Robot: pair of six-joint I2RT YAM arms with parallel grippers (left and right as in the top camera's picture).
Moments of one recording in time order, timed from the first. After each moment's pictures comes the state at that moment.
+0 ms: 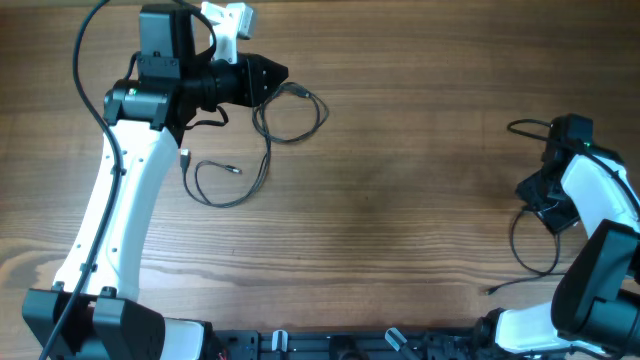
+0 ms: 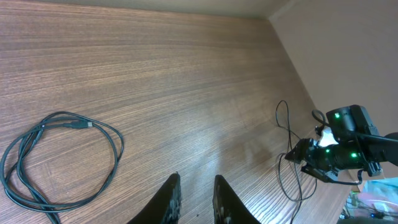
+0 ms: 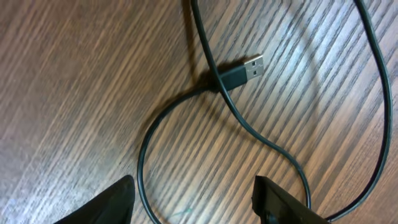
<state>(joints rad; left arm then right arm) -0.12 1.57 1.49 -0.66 0.69 -0.15 -0.33 1.65 0.95 -0.82 0.33 0.70</state>
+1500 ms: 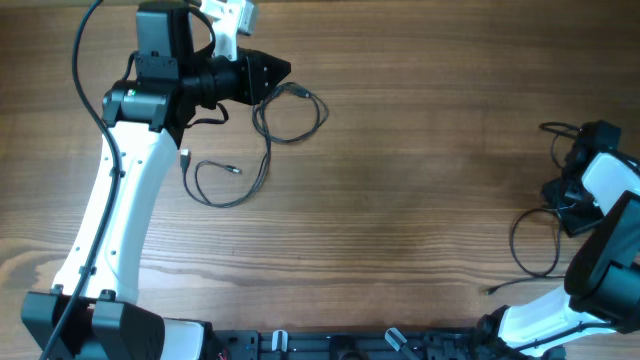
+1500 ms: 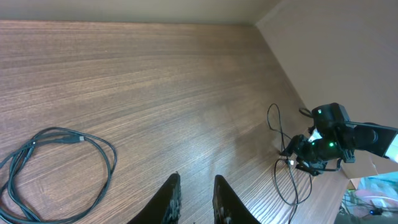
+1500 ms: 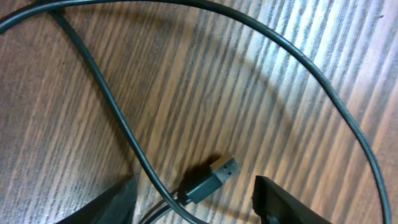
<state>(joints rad) -0.12 1.57 1.49 -0.62 0.72 -0.14 -0.48 1.80 0.98 -0.71 0.38 0.74</state>
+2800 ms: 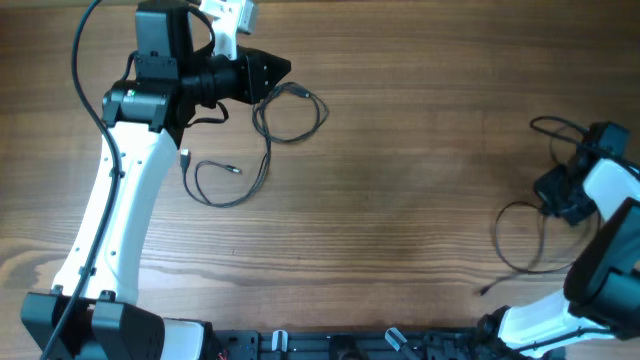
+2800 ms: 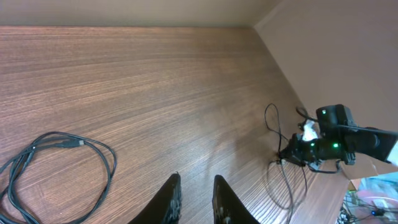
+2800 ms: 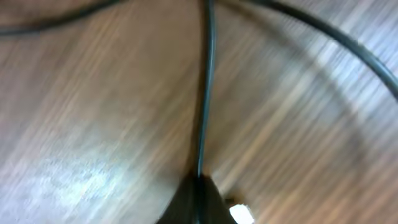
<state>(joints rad) -0.12 1.57 1.49 -0.61 0.73 -0.14 -0.49 1.77 0.95 -0.60 0.13 0.47</state>
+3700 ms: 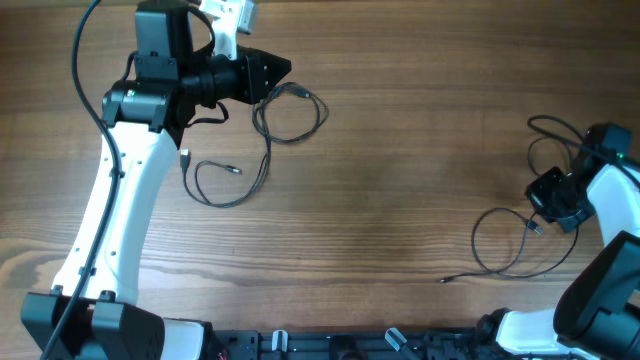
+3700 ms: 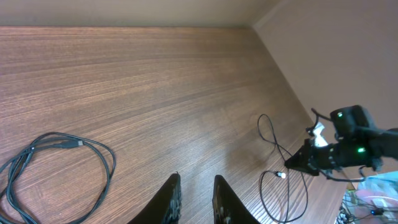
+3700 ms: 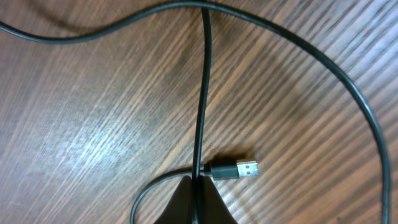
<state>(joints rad) -0.12 1.57 1.49 -0.61 0.73 -0.14 -0.48 1.61 0.98 -0.86 0.02 0.47</state>
